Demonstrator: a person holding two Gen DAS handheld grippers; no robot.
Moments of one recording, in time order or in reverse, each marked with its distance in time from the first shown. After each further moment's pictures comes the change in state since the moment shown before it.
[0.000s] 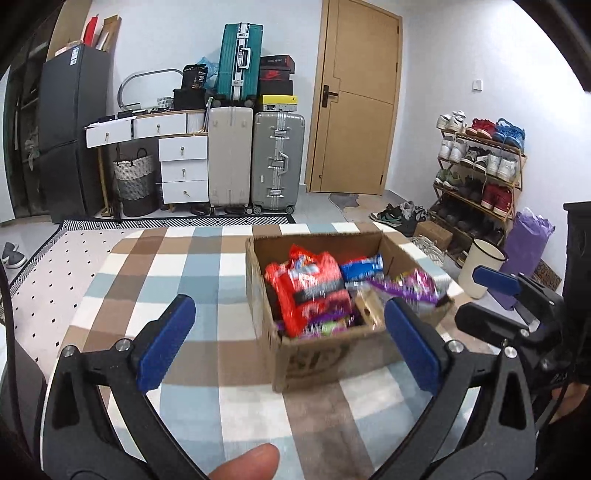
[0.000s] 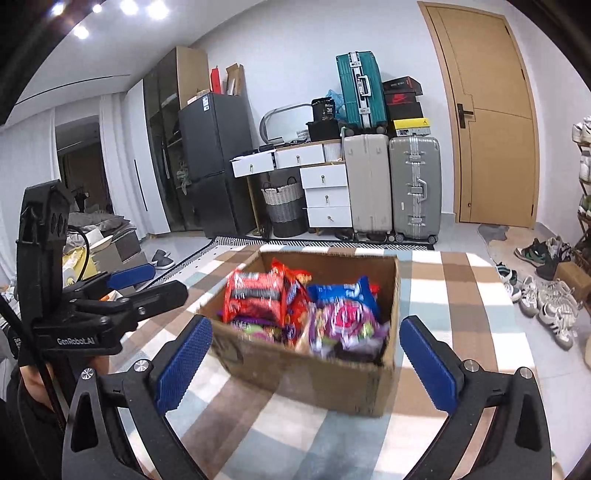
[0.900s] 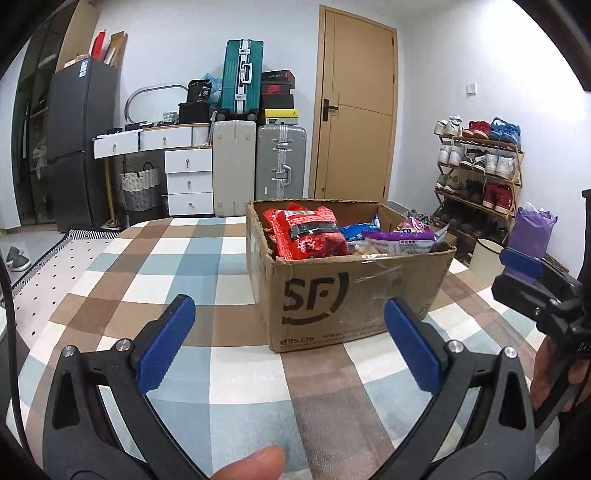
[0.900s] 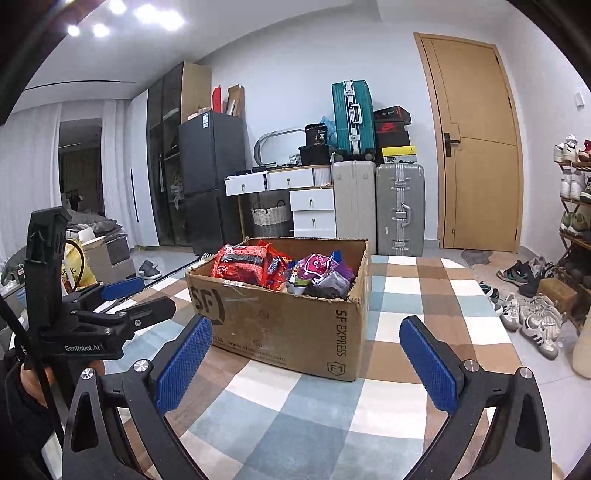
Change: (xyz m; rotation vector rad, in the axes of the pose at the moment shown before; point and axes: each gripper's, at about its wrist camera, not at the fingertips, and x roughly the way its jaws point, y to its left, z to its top) left arm -0.004 -0.011 -0.078 0.011 -0.085 0.024; right arm -0.041 -0.001 -0.070 -0.054 -0.125 -0.066
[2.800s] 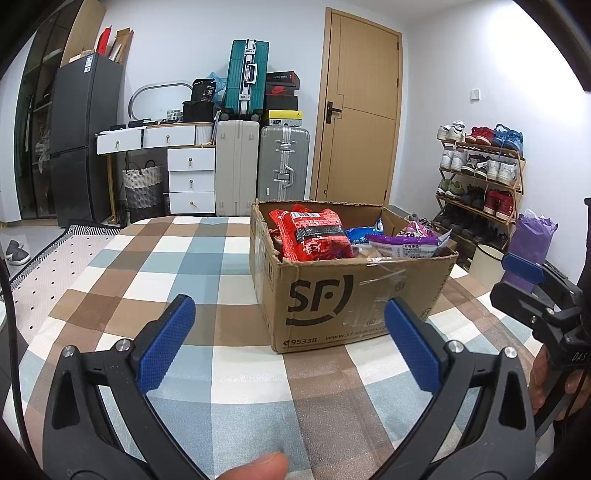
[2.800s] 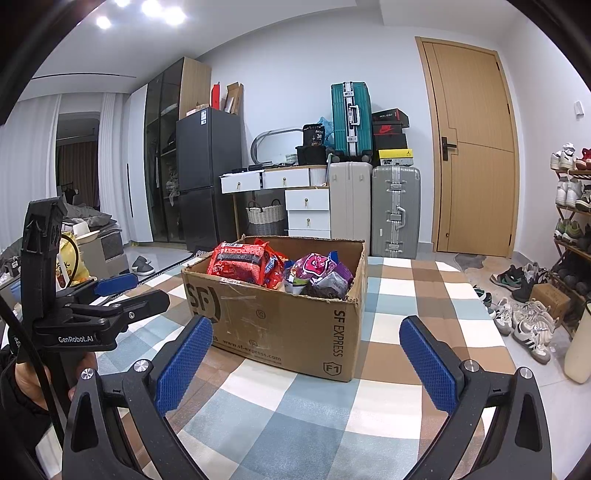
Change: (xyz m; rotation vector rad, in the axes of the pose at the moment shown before) left arm 0.002 0.006 0.000 -0.018 -0.006 0.004; right arm 0.003 0.008 0.001 -0.035 -0.006 -0.039
